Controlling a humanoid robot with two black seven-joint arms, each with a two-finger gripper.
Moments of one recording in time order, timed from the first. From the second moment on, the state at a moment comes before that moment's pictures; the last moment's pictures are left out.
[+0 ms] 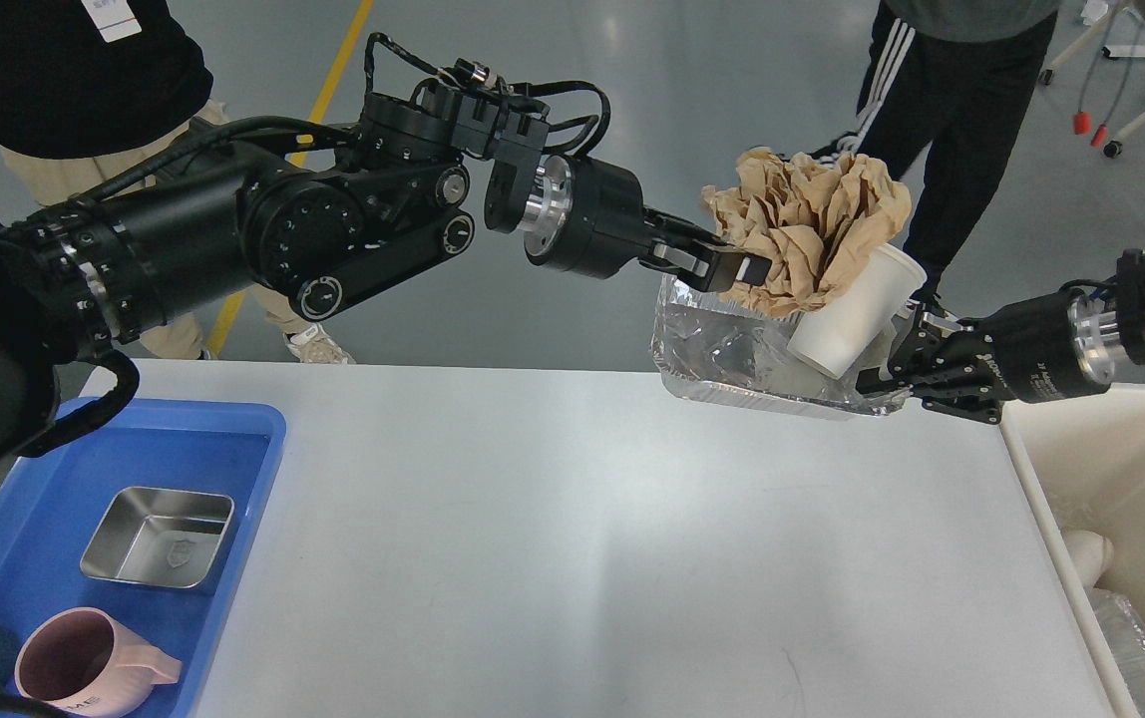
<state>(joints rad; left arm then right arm) -1.58 0.04 0.06 -0.81 1.20 -0.43 -0.54 1.34 -0.89 -0.19 1.24 -0.31 0.74 -0.05</state>
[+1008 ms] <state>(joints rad) -1.28 0.16 -0.24 -0.81 0.93 -0.27 -0.47 1.32 -0.92 -0.19 1.23 -0.31 0.73 -0.05</state>
